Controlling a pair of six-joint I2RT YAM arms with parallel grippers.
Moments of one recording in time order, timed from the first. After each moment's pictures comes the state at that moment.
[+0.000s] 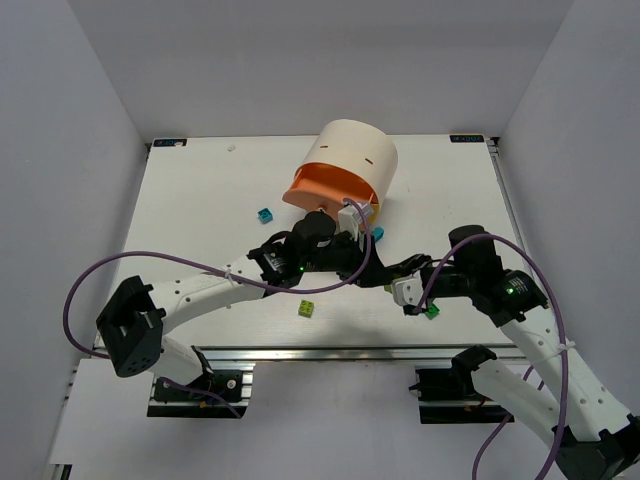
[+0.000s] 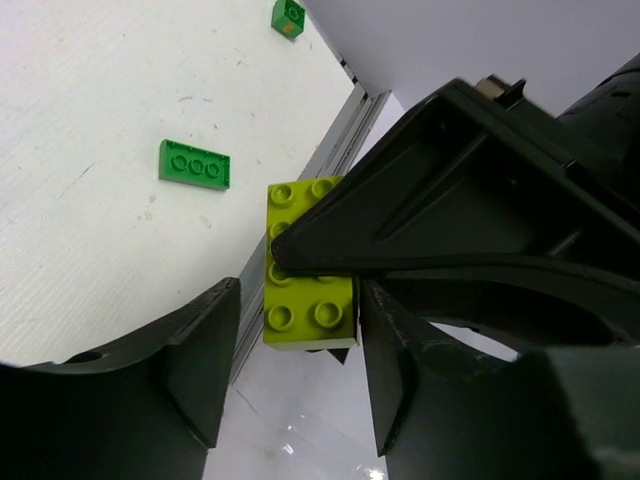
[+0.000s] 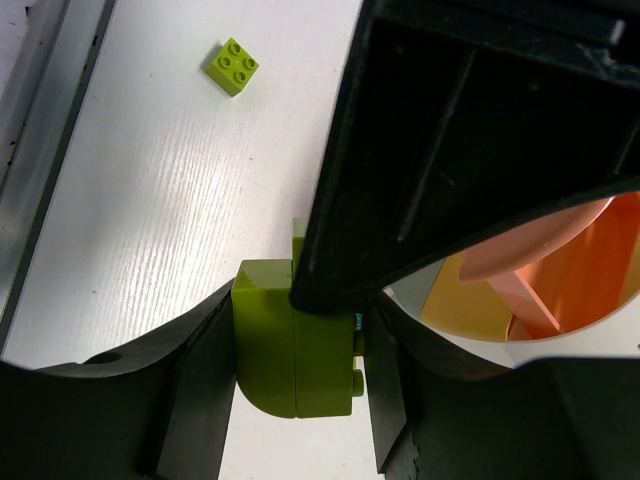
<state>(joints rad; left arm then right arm) -0.99 1.45 1.05 0.06 0.36 -0.69 0.49 0.76 0.84 -0.81 -0.77 -1.36</state>
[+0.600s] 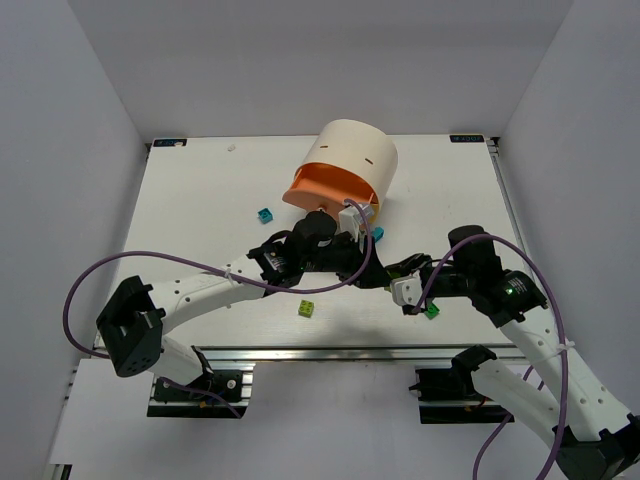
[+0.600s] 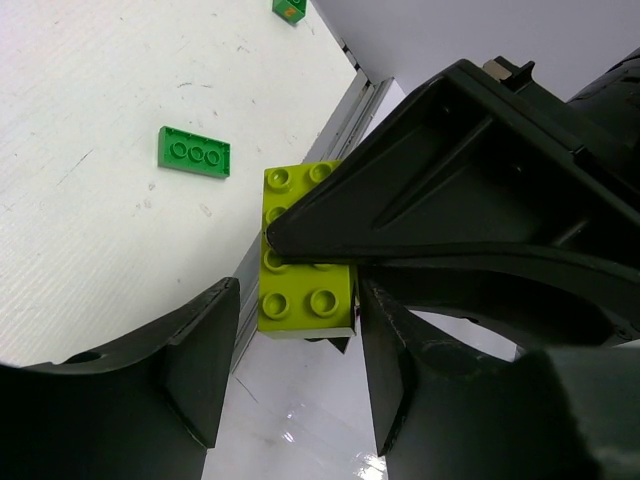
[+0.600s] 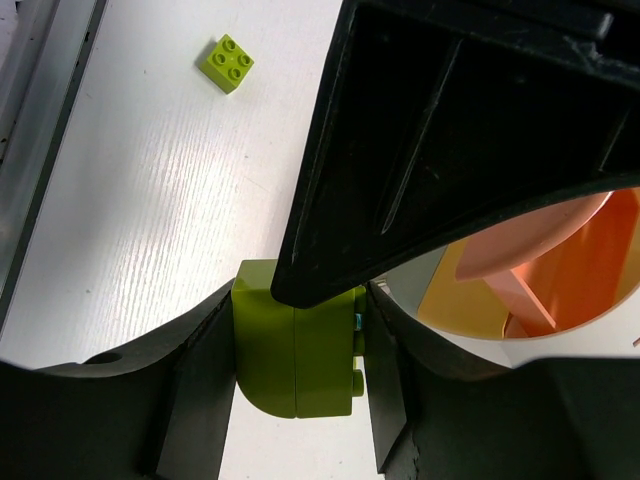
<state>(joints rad) -0.99 1.45 1.06 0.02 0.38 -0.68 0.50 0.76 0.83 -0.79 -0.76 -1.36</state>
